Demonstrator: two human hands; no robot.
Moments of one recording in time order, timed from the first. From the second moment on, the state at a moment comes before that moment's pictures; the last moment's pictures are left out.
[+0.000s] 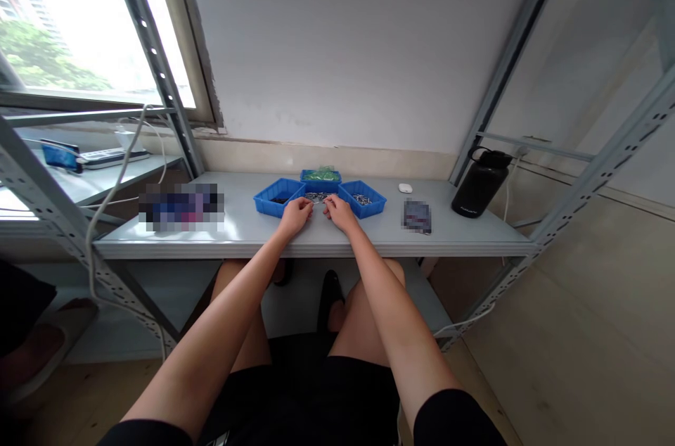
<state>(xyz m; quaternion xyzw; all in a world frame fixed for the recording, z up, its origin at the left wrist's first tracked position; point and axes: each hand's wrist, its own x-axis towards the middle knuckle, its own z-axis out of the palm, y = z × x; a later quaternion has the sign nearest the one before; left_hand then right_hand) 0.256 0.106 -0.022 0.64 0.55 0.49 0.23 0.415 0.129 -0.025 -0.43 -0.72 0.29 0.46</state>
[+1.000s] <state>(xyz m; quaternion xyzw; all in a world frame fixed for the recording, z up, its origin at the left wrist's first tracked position) 0.258 0.101 -0.017 0.60 0.52 0.54 0.28 0.415 0.132 -0.029 -0.40 -0.76 0.29 0.42</state>
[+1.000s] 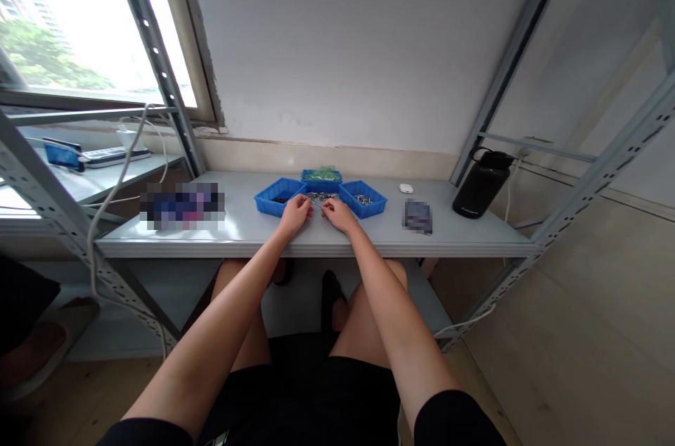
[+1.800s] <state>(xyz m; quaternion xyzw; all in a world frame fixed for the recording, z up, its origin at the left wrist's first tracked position) 0.257 0.098 -0.020 0.64 0.48 0.54 0.27 0.416 0.123 -0.024 -0.38 -0.80 0.27 0.38</state>
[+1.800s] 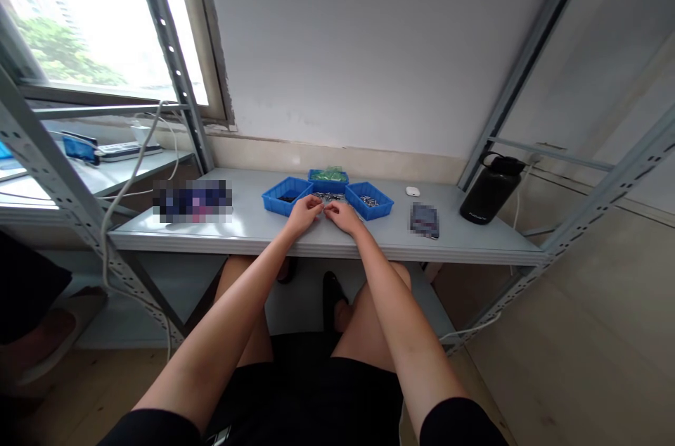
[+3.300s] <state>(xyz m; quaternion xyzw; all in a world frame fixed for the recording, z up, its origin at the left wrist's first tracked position) 0.259 0.092 -0.012 0.64 0.52 0.51 0.24 0.417 0.127 -0.023 -0.41 -0.70 0.29 0.51</state>
